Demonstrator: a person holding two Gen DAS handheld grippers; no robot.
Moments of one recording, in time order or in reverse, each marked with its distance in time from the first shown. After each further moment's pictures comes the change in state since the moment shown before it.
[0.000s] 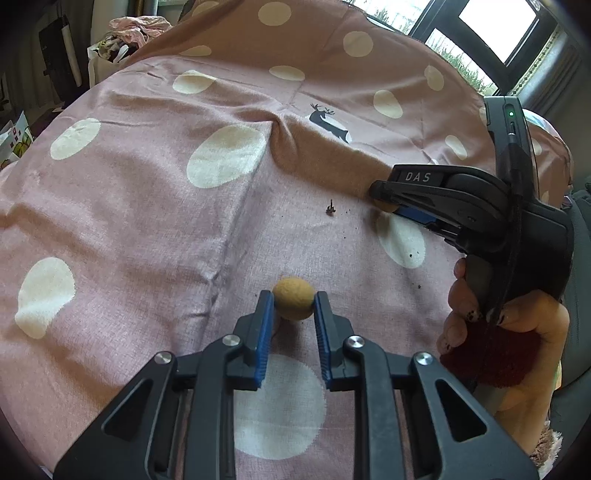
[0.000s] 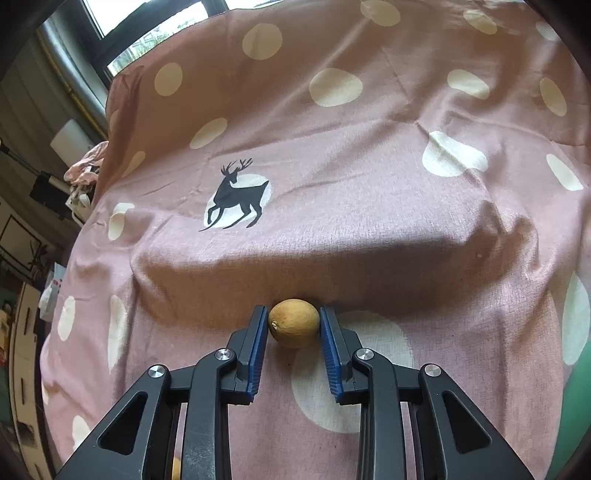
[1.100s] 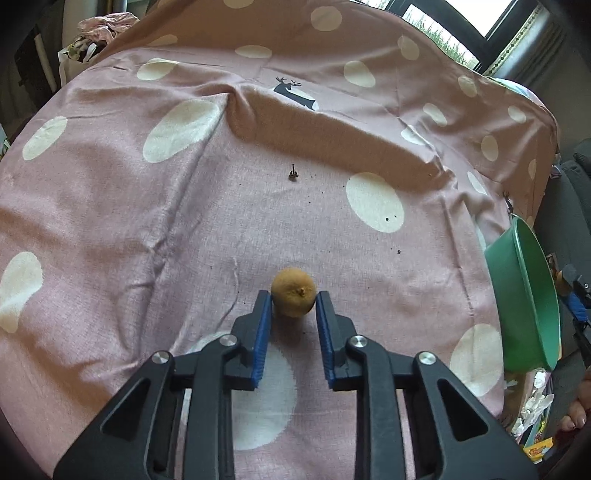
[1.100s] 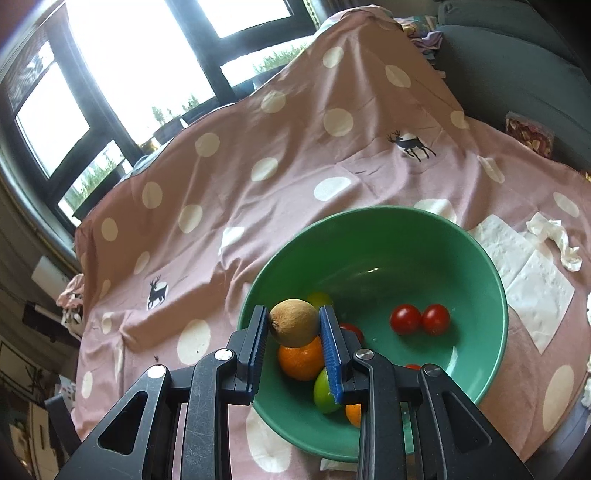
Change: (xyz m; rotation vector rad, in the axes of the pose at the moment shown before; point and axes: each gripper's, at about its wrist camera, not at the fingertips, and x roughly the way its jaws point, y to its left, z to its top) left arm 0.016 -0.022 -0.014 0.076 0.081 -0.039; right arm -0.198 -0.145 -0.082 0.367 -0.331 -0.146
